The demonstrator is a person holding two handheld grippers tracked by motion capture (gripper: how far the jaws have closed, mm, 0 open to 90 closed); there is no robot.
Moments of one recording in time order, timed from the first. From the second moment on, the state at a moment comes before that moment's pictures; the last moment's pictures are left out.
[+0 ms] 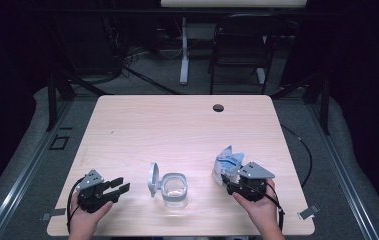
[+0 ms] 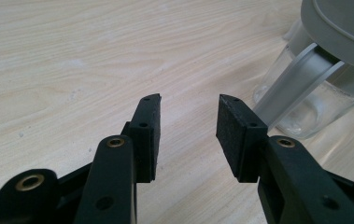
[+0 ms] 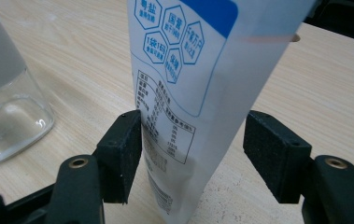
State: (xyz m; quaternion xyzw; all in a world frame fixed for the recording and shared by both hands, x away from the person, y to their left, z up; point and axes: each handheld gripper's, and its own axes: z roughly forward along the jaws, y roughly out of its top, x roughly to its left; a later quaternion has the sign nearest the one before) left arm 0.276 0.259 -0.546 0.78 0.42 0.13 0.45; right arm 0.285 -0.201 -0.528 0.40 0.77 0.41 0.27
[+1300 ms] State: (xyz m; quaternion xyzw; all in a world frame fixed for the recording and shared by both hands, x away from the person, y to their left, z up) left arm 0.277 0.259 -0.548 0.78 0.42 0.13 0.45; right arm 0.299 -0.188 -0.559 0.41 0.77 0.41 0.26
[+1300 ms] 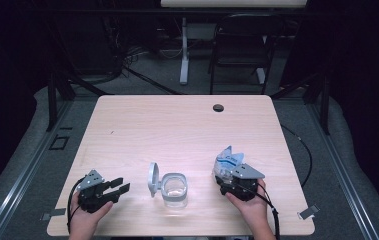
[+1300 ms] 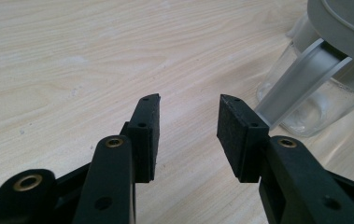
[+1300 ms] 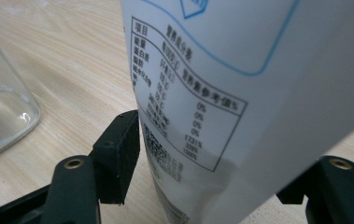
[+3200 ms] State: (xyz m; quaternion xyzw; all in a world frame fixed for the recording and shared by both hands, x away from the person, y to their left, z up) left arm 0.279 0.264 -0.550 0.77 0.43 0.13 0.45; right arm 0.307 -0.184 -0.581 0.40 0.78 0.40 0.26
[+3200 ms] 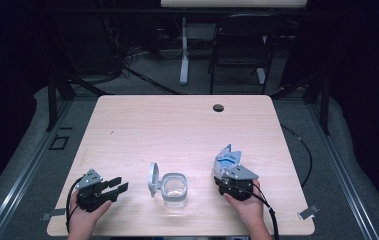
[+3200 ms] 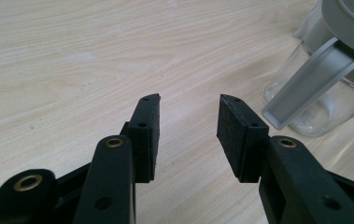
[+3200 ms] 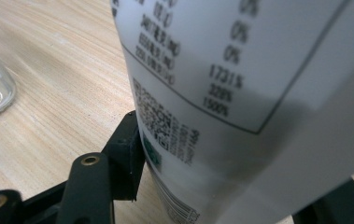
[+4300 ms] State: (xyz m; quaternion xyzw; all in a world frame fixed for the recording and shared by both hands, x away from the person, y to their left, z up) left arm 0.281 0.264 -0.551 0.78 0.42 0.13 0.44; right arm 0.308 -0.188 -0.579 0.40 0.79 0.40 0.25
